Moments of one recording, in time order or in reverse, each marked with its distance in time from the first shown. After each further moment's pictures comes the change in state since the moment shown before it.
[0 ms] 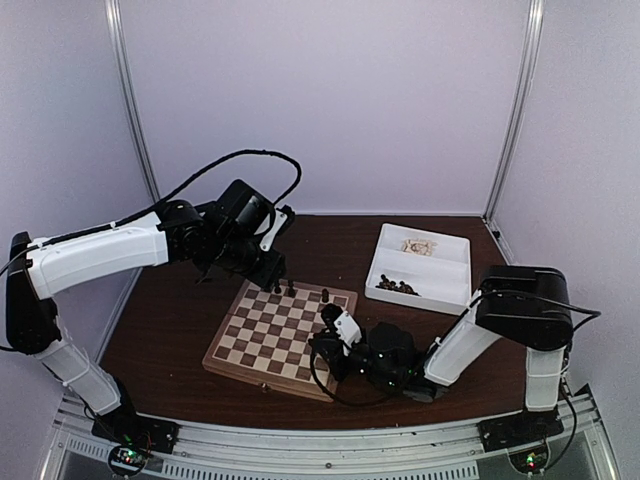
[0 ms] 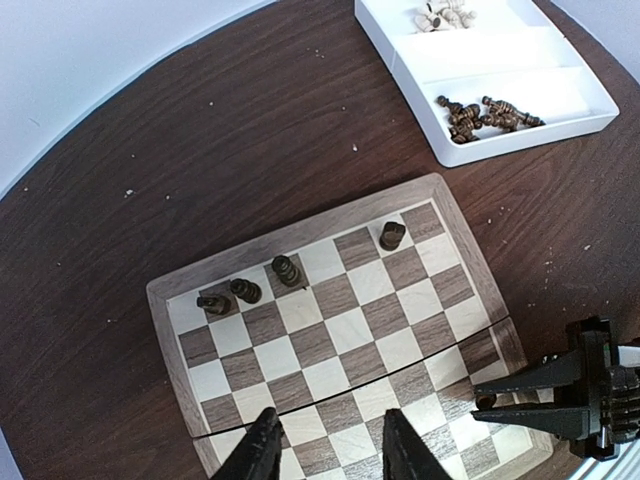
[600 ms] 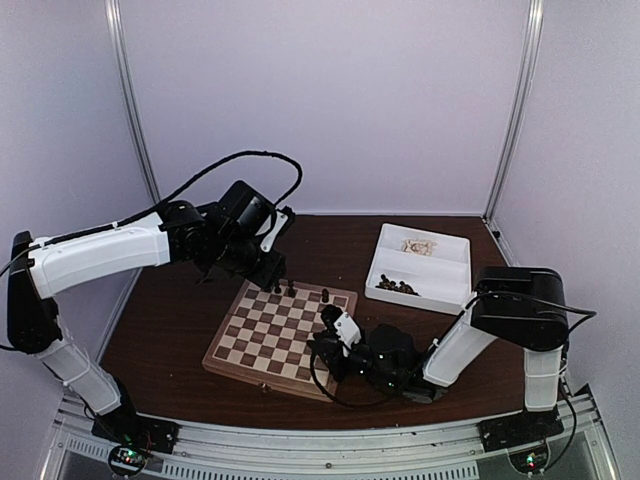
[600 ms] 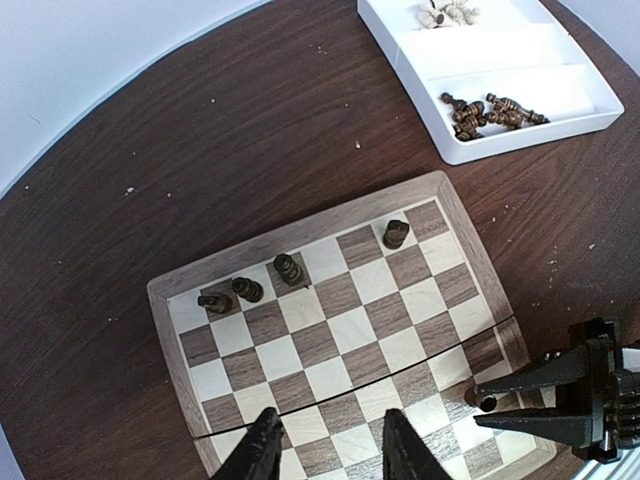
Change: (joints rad) left arm 0.000 0.006 0.000 0.000 -0.008 0.000; right arm 0.001 0.028 0.000 0.050 -0.003 -0.012
